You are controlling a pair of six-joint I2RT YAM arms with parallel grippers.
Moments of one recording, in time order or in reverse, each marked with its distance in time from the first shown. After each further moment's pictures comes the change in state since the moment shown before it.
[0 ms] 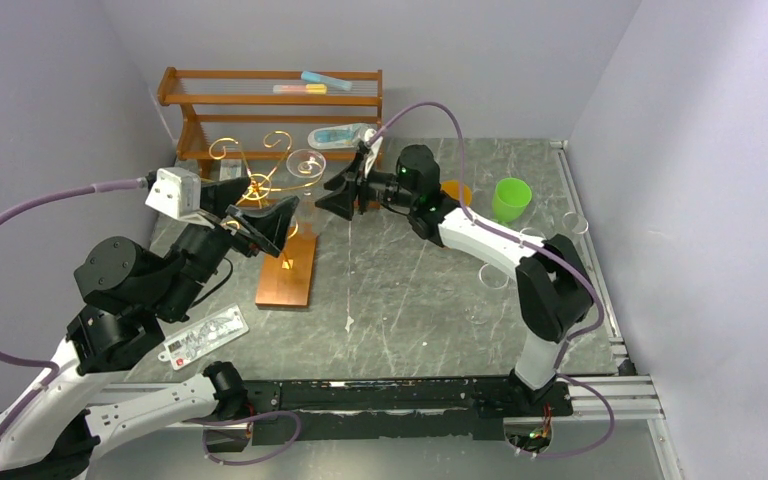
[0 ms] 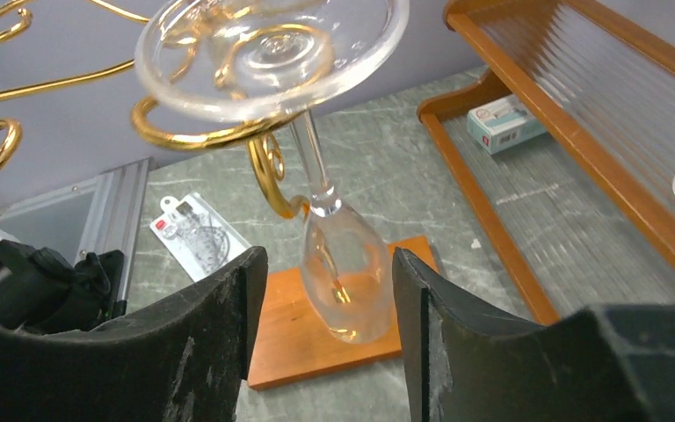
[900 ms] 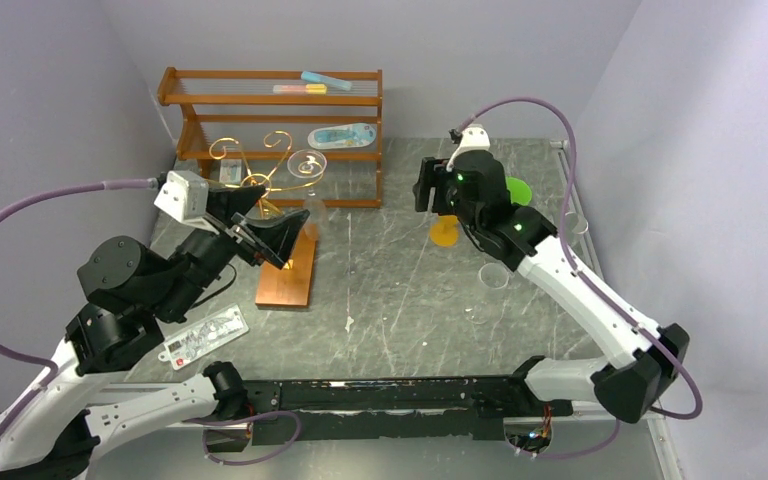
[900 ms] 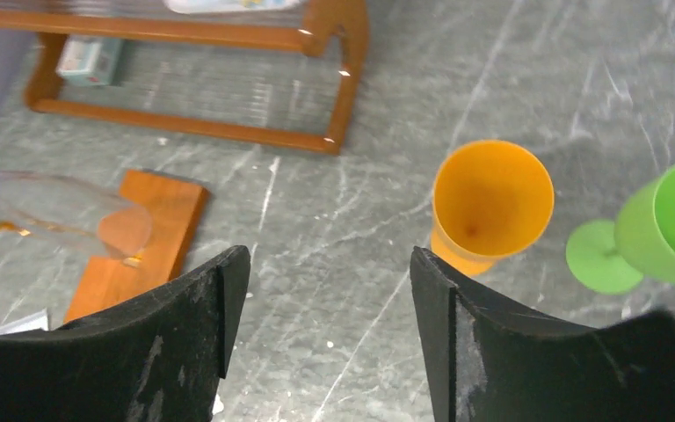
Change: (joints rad) left arm 0.000 -0.005 0.003 -0.047 0.103 -0.065; right arm -0.014 -0.558 -0.054 -0.885 0.998 0.137
